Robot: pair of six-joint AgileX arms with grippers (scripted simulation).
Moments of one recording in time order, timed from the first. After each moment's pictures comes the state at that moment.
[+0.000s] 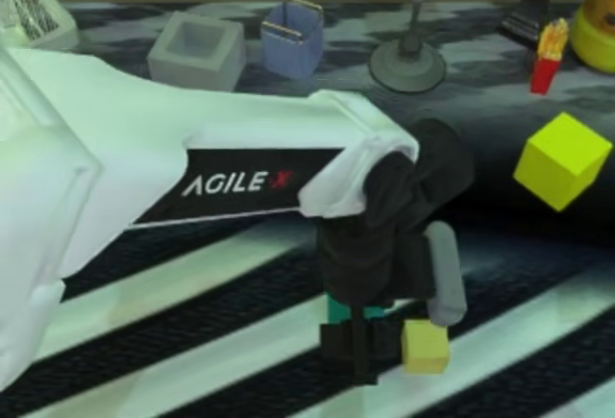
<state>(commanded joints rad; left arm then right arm) -0.92 2.08 1.44 -0.91 0.01 0.67 0.01 0.00 0.00 0.00 0.00 0.00</state>
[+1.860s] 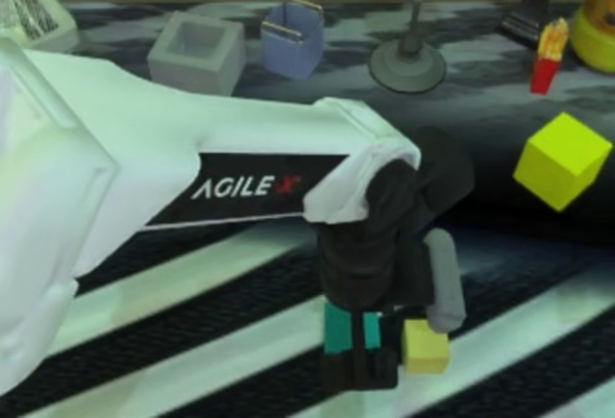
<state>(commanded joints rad) -0.92 2.09 1.44 -0.90 0.01 0.67 0.01 0.00 0.00 0.00 0.00 0.00</state>
